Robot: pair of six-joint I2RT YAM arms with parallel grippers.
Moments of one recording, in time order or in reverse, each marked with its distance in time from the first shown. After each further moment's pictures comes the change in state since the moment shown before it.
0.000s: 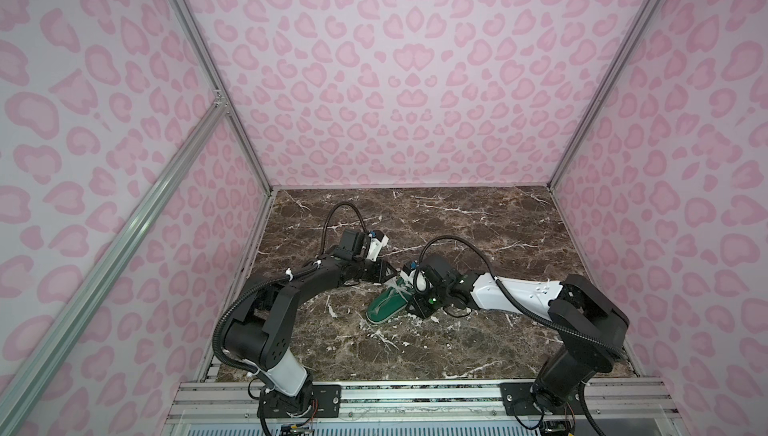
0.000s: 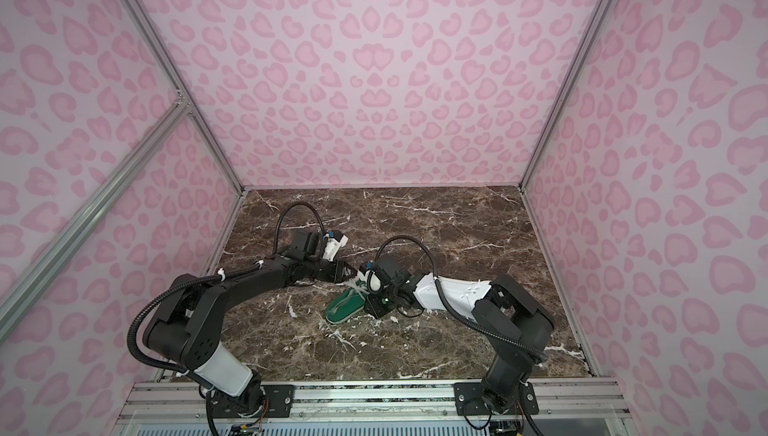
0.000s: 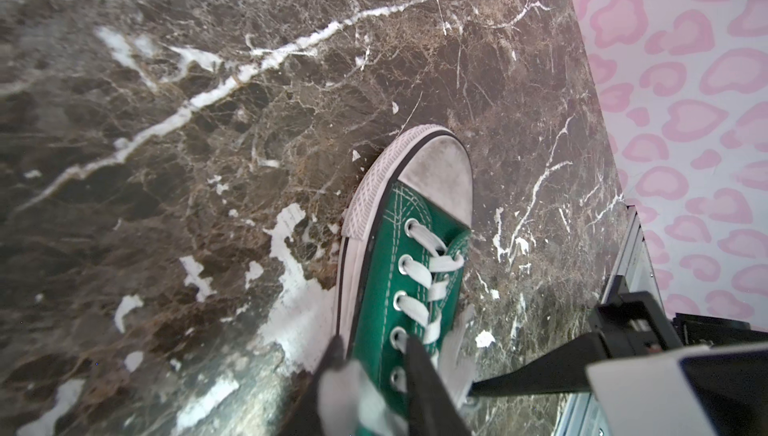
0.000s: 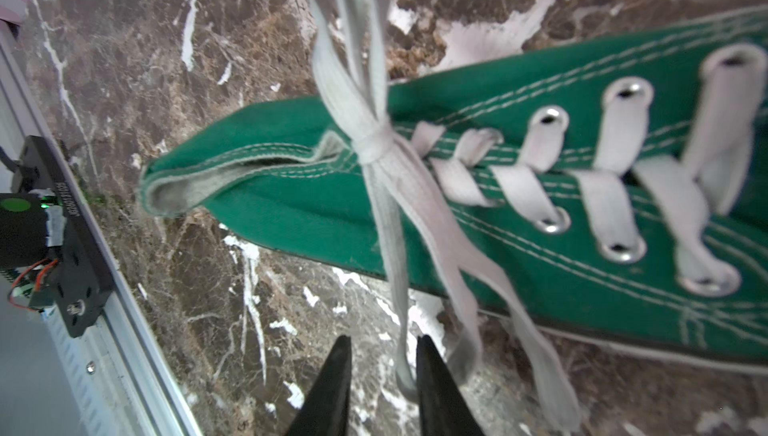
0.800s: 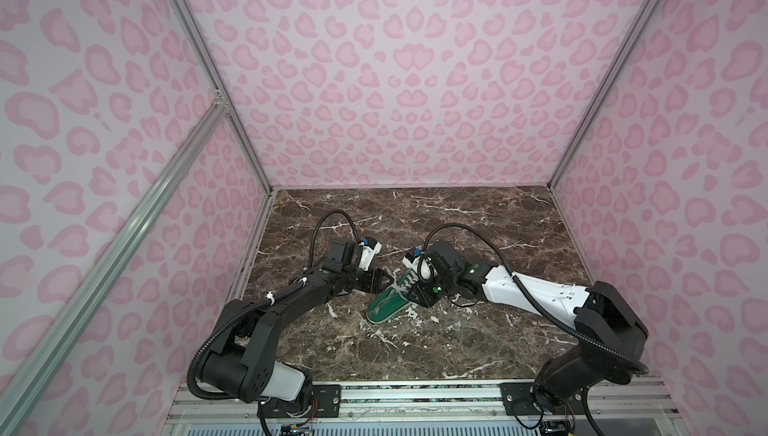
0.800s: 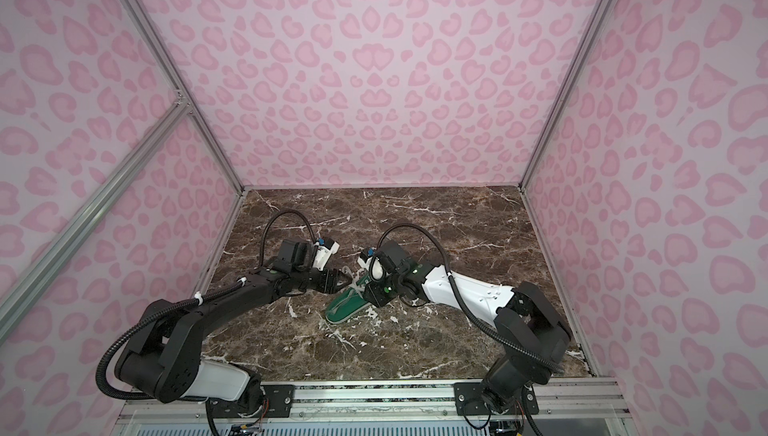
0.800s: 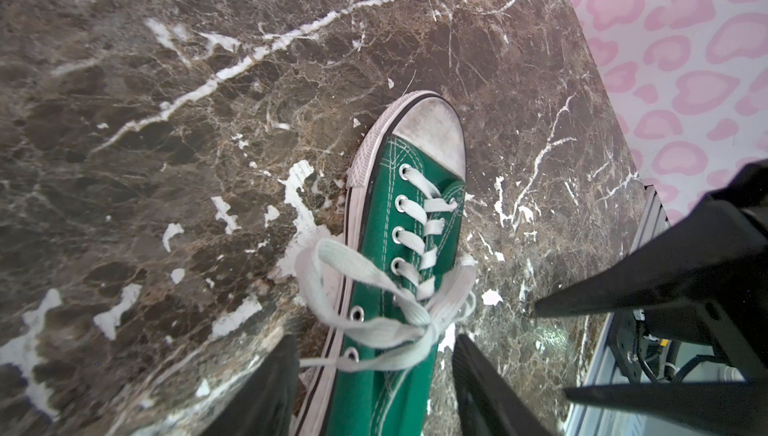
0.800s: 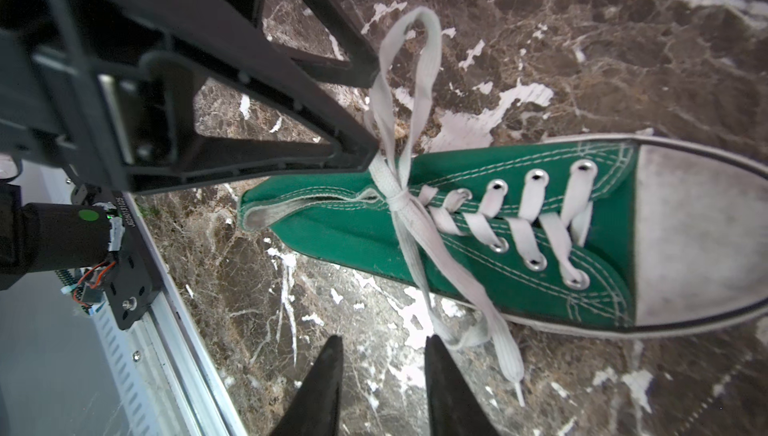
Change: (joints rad) left arm 0.020 -0.169 -0.134 0.000 -0.024 0.070; right arm -0.042 -0.076 0.085 -0.109 -0.002 -0.067
